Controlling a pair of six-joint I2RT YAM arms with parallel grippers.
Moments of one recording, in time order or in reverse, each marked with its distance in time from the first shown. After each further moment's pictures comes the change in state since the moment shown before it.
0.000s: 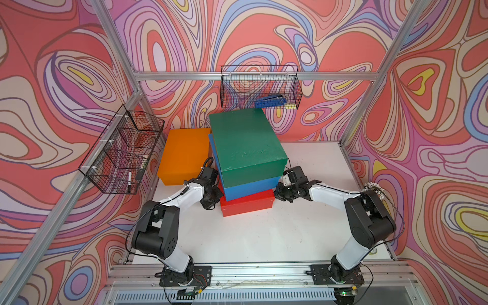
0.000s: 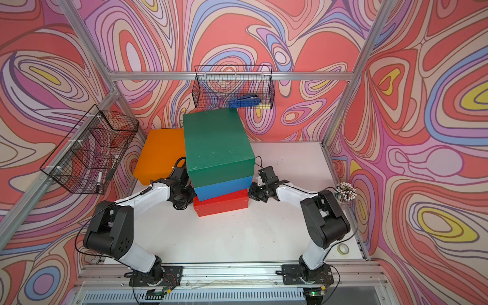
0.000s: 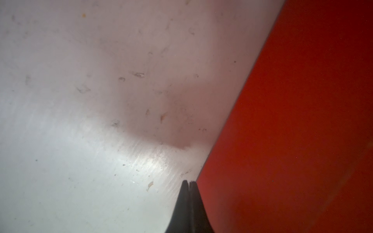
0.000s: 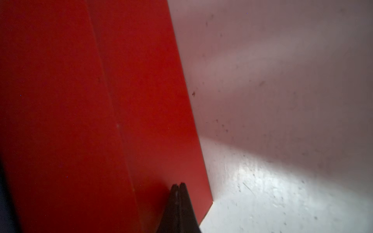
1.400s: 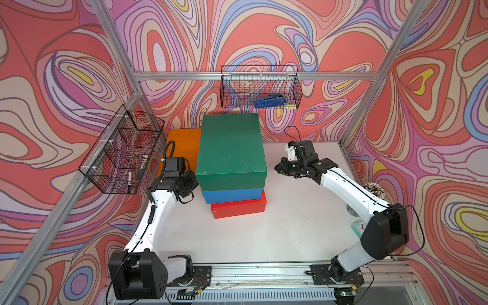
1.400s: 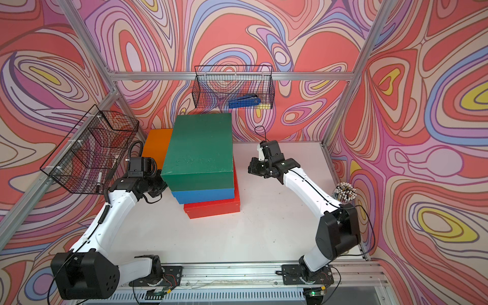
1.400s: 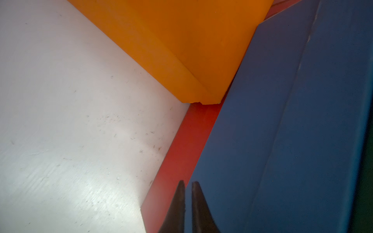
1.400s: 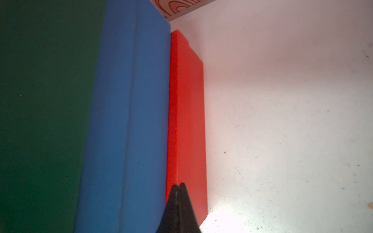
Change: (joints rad) left arm 0.292 -0.378 0.101 -0.137 0.056 0.111; right arm -0.011 -0.097 0.419 -0.321 0.166 -0.184
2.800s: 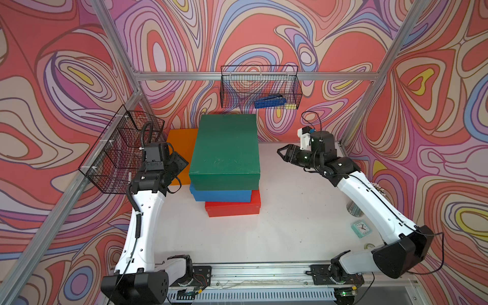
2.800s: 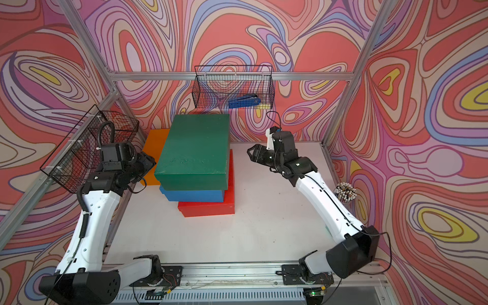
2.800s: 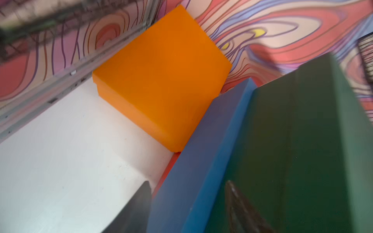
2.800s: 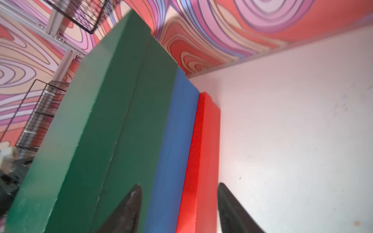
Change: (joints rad) left arm 0.060 -0.022 0.261 -0.072 -0.105 0.069; right arm 0.001 -0.145 0.087 0.006 0.018 0.047
